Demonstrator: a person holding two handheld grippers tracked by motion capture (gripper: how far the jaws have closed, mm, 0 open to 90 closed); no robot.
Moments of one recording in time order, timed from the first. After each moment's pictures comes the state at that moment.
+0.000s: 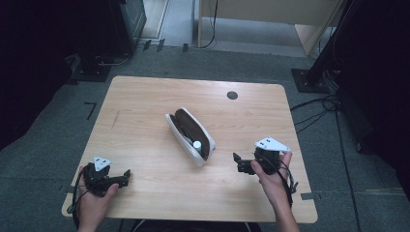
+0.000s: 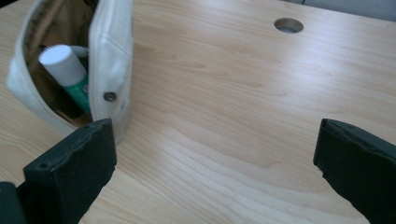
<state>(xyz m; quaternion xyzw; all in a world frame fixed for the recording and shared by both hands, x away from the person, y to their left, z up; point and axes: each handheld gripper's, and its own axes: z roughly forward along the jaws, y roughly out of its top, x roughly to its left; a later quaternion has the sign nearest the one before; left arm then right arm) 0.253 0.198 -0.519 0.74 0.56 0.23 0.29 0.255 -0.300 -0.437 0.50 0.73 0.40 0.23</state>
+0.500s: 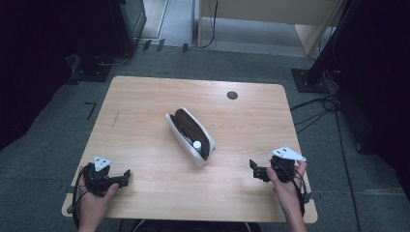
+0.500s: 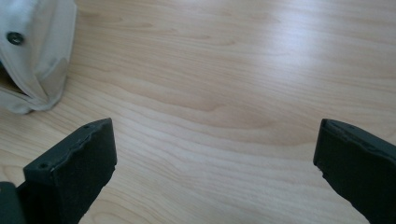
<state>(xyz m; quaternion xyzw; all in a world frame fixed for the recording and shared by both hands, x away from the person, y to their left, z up) 0.253 0.198 -0.519 0.74 0.56 0.23 0.29 0.242 -0.348 -0.470 0.55 0.71 0.37 0.23</state>
